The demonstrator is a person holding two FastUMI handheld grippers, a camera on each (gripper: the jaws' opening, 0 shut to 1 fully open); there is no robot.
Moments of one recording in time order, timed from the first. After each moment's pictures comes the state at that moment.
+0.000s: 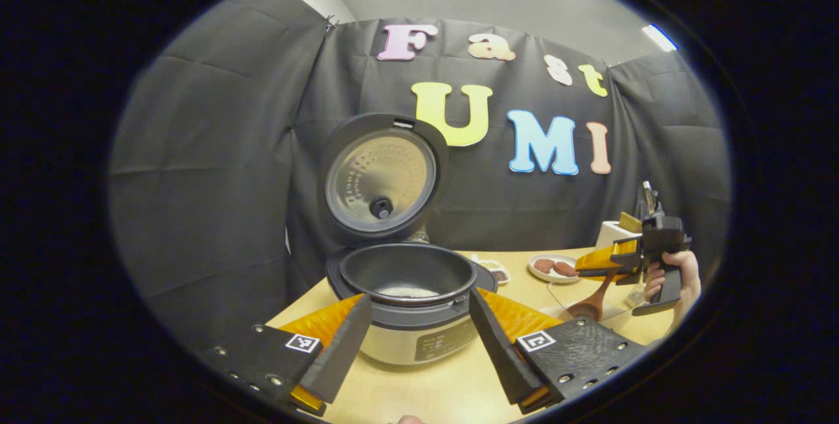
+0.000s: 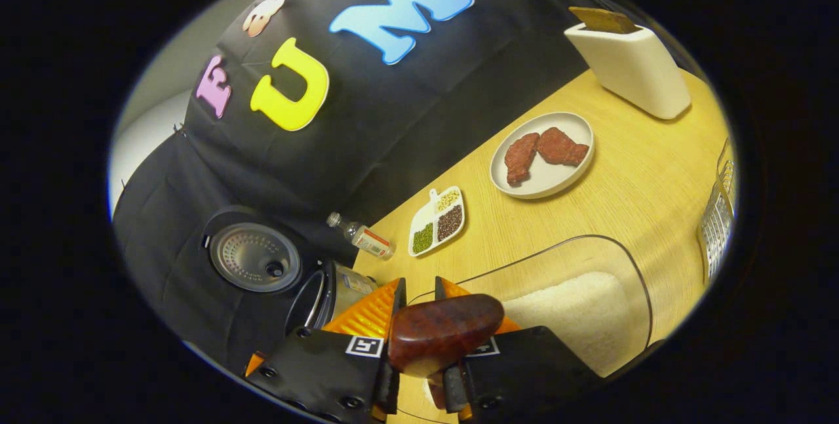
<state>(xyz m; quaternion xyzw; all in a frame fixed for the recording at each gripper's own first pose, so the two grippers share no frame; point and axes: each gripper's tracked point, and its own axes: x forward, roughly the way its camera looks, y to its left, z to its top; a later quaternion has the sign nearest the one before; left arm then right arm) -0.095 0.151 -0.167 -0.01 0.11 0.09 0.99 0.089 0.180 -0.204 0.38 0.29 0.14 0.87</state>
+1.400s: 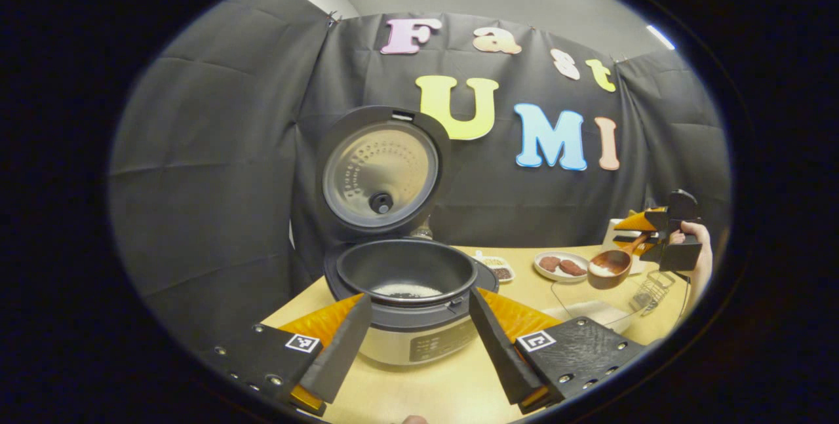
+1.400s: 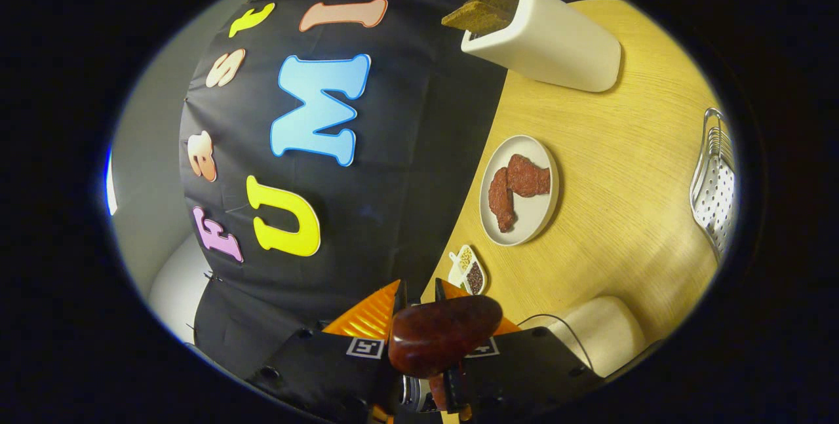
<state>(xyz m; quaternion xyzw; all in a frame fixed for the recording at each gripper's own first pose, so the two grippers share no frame) -0.084 0.155 -0.173 -0.01 0.12 0.12 0.99 0.138 0.090 -0.145 0.62 0.21 0.08 0.75</state>
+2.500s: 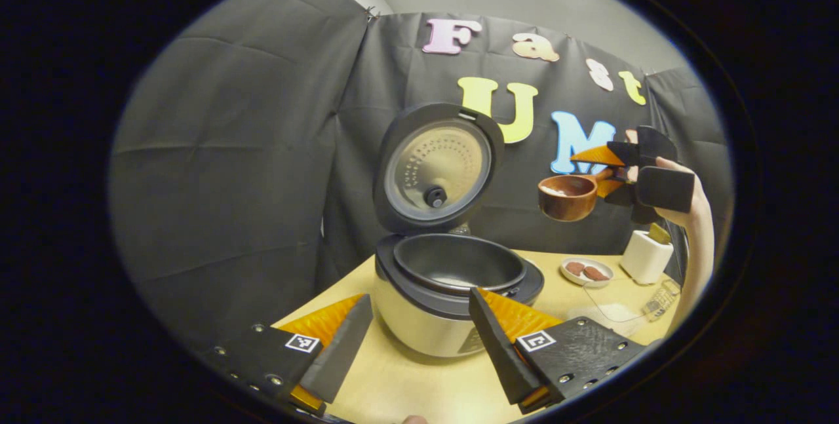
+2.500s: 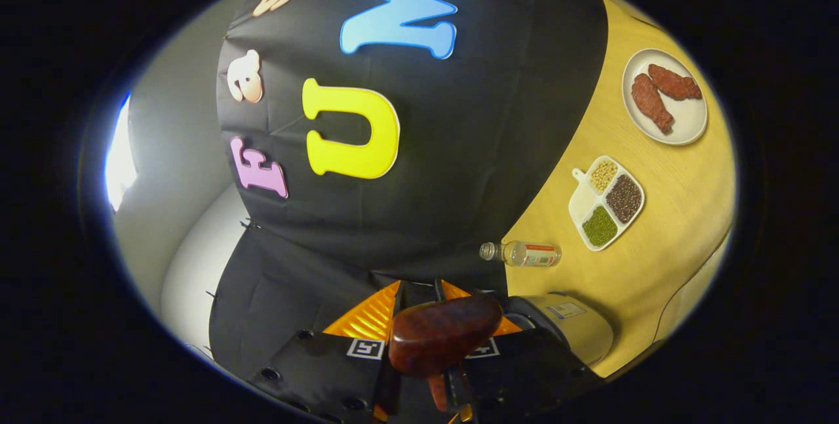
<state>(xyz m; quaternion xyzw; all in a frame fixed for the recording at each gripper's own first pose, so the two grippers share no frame) -0.127 0.220 -0.181 -0.04 0.13 0.17 0.98 0.173 0.335 -0.024 0.57 0.24 0.25 0.74</state>
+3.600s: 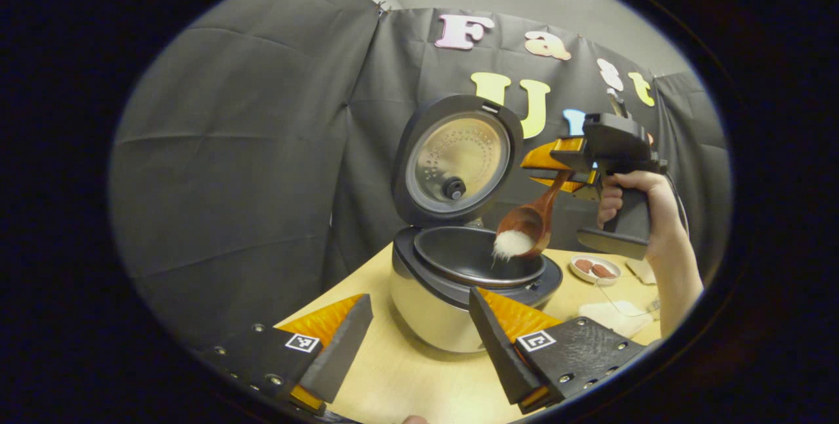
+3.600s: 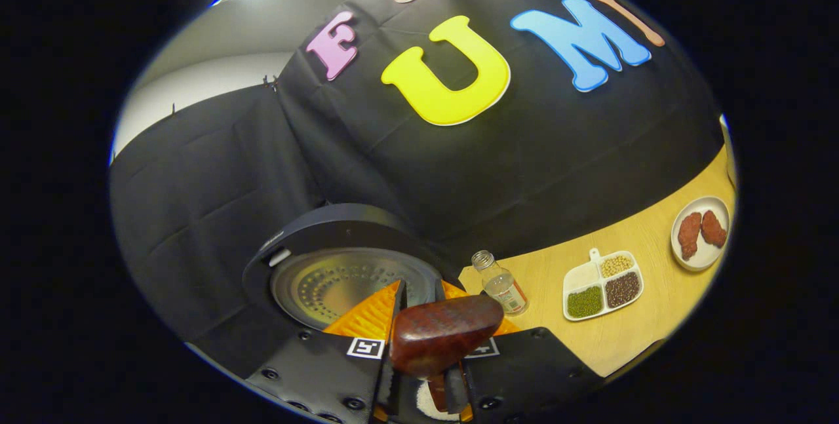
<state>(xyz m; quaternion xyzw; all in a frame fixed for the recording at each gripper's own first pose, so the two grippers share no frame) -0.136 0.242 -0.193 -0.05 0.13 0.18 0.97 0.165 0.438 -0.058 0.23 0.14 0.28 0.92</state>
